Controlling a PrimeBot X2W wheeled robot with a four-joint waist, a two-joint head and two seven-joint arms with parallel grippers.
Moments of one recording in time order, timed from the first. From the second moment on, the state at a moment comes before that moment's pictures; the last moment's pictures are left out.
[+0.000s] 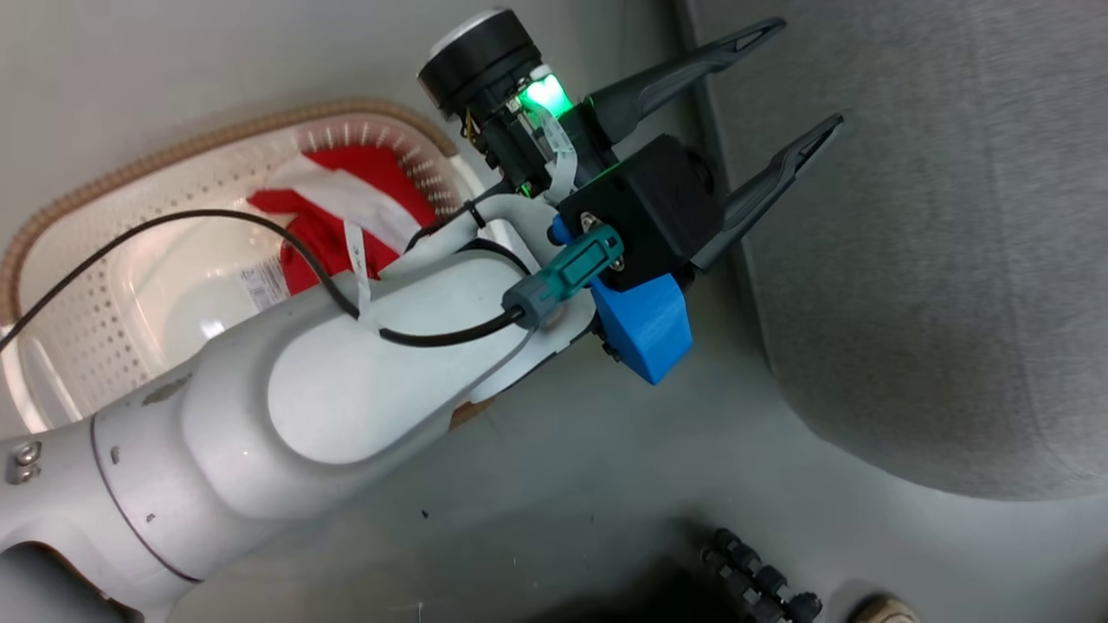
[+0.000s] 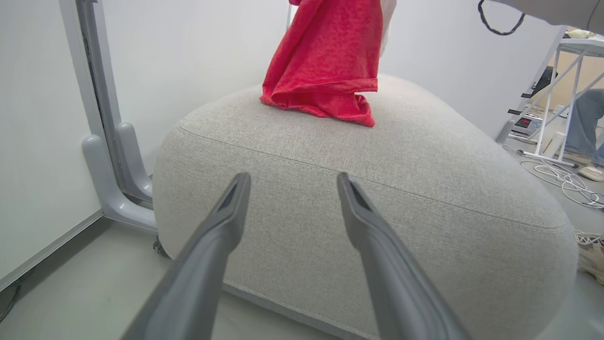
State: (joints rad) left arm -1.31 0.28 -1.23 0.15 -0.58 0.10 -0.11; right arm -1.11 -0.53 -0.51 0.41 0.07 0.13 -0.26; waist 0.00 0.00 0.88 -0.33
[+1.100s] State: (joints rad) left arm -1.24 0.30 -1.20 0.19 -0.61 0.13 -0.21; right arm -0.77 -0.37 -0.53 0.40 -0.02 0.13 -0.26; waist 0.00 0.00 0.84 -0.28
